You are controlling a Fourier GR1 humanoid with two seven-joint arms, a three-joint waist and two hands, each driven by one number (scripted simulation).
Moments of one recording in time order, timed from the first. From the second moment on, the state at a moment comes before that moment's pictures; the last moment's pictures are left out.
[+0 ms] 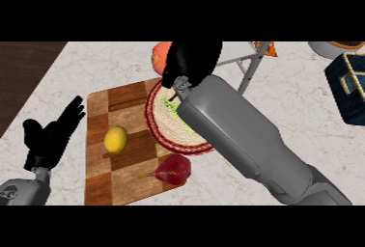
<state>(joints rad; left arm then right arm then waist) -0.12 0.43 -0.11 -1.35 0.23 0.05 0.09 -1.15 0.00 0.43 -1.04 0.94 -0.12 1.23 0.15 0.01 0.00</state>
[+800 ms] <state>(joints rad) -0.09 0.44 -0.07 -1.32 0.23 0.06 0.07 -1.51 -0.01 0.34 -0.88 1.06 -0.18 1.24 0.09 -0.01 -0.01</state>
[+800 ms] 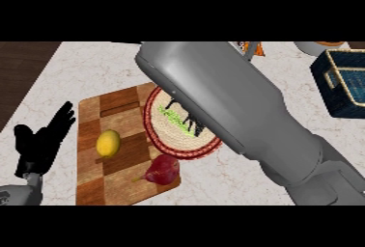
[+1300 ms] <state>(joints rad) -0.08 0.44 -0.06 -1.33 0.24 0.06 0.07 -1.69 -0.01 0.26 -0.66 1.09 -0.12 1.24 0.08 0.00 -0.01</state>
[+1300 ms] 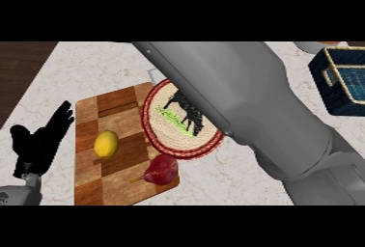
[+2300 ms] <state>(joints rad) -0.04 0.45 -0.02 -1.37 0.24 0.06 0.07 -1.72 -0.02 0.12 -0.40 1.19 -0.17 1.22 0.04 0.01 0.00</state>
